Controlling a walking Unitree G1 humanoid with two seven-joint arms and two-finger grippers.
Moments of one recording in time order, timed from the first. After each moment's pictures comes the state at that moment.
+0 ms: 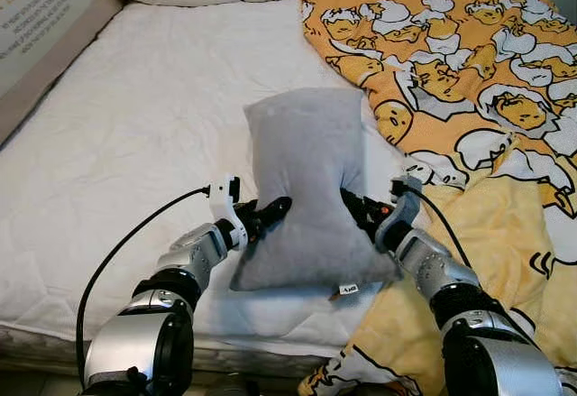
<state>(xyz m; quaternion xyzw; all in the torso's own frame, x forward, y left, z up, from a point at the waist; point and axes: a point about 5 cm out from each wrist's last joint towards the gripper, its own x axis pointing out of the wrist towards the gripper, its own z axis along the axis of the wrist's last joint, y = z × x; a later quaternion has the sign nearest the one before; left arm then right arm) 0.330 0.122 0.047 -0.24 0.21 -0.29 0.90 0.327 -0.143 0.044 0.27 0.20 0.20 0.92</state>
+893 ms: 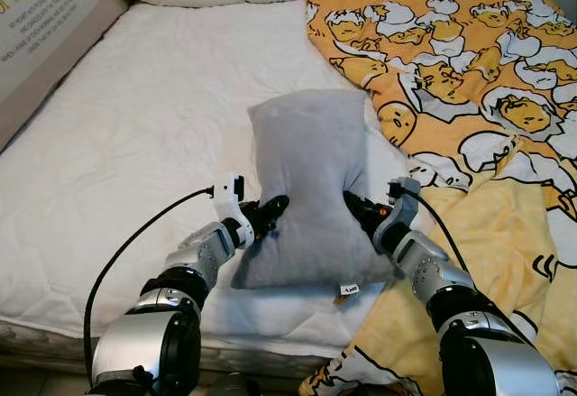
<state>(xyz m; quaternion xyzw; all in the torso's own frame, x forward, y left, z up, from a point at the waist) 0.333 0.114 0.047 -0.26 0.22 -0.26 0.90 0.325 -0.141 0.041 0.26 0.19 0.20 0.93</state>
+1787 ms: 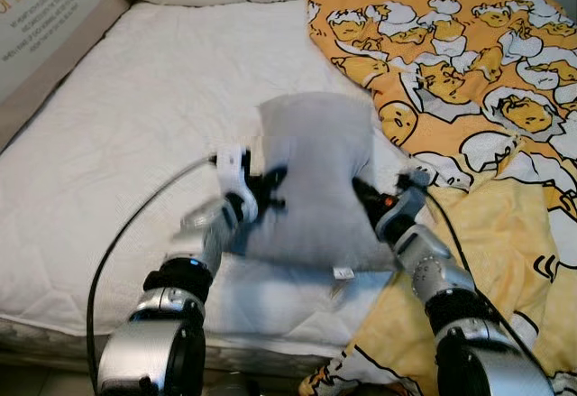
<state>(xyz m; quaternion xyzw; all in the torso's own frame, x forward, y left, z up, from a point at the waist) 0.352 0.104 0.105 -0.15 0.09 -0.29 0.94 0.329 -0.145 0.064 0.28 0.11 0.17 0.94</state>
